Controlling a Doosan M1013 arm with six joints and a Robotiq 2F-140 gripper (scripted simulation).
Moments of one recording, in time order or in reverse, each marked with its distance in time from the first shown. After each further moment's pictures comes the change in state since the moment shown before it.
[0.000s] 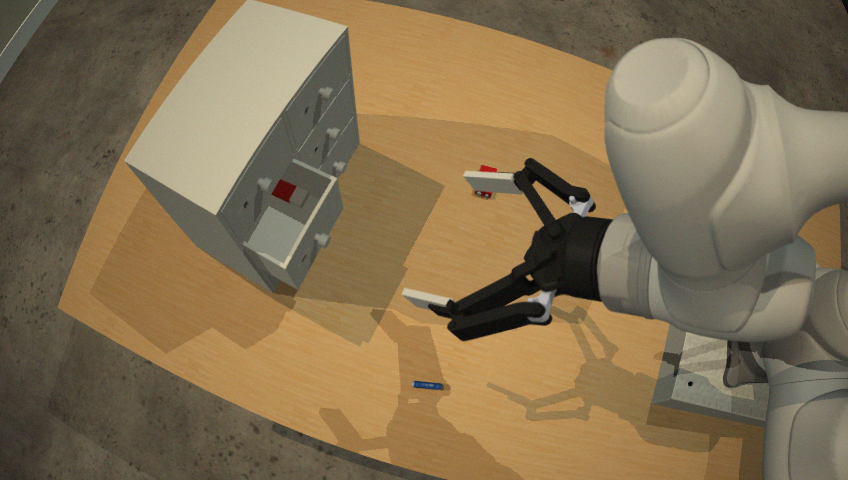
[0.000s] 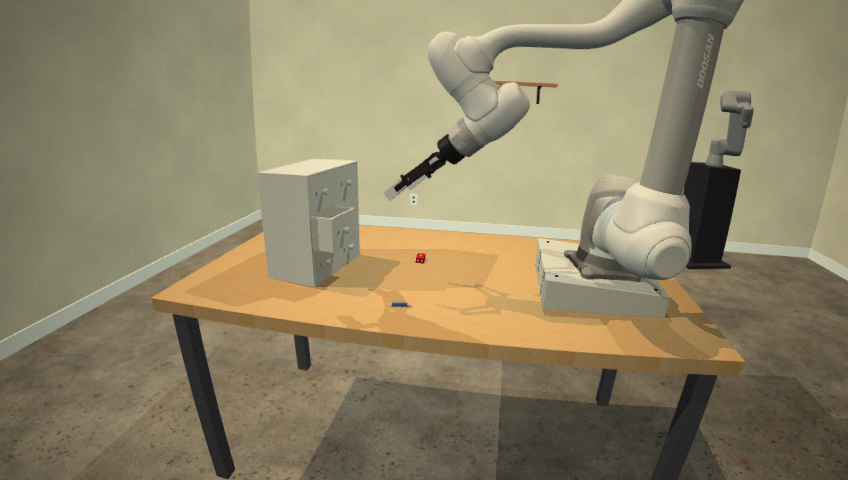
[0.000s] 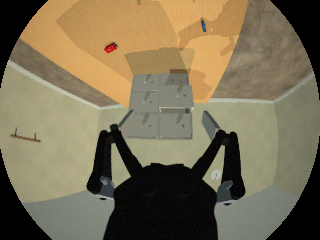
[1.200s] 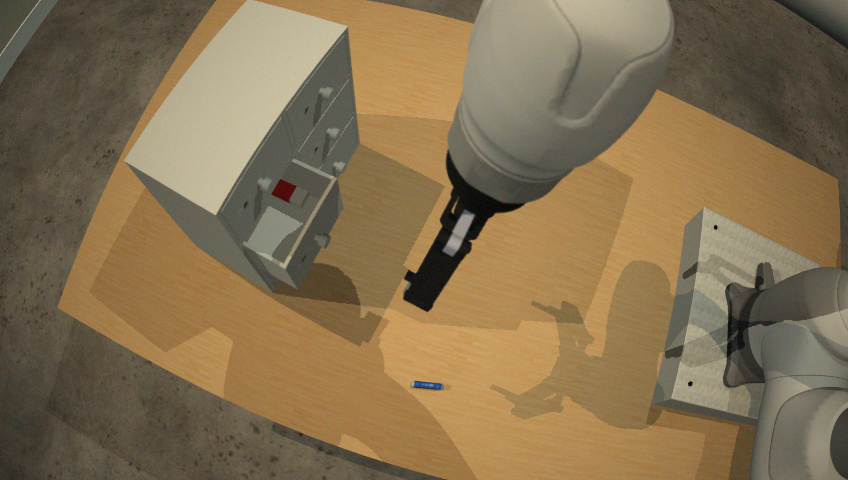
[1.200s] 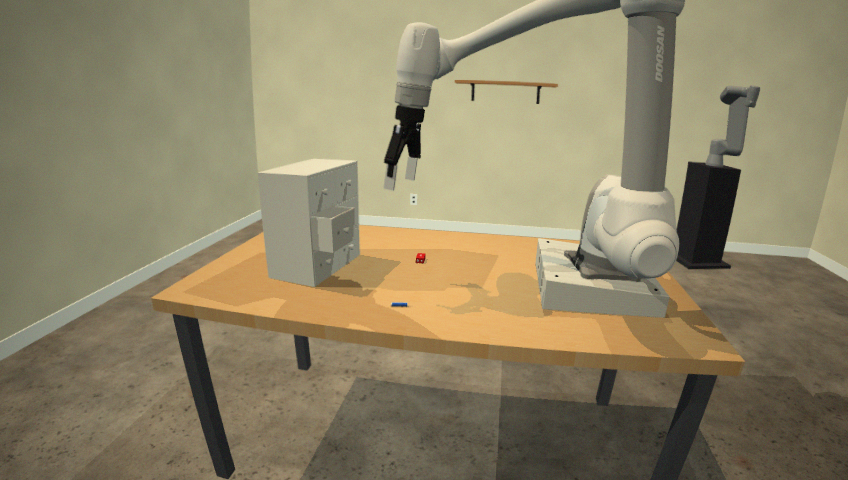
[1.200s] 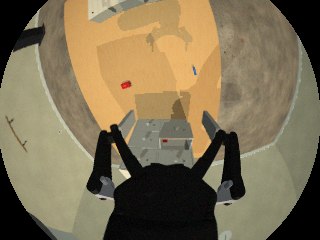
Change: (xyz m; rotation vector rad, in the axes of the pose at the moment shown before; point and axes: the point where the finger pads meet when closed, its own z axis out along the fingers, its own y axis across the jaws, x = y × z) arm -0.018 0.001 -0.016 0.008 0.733 -0.001
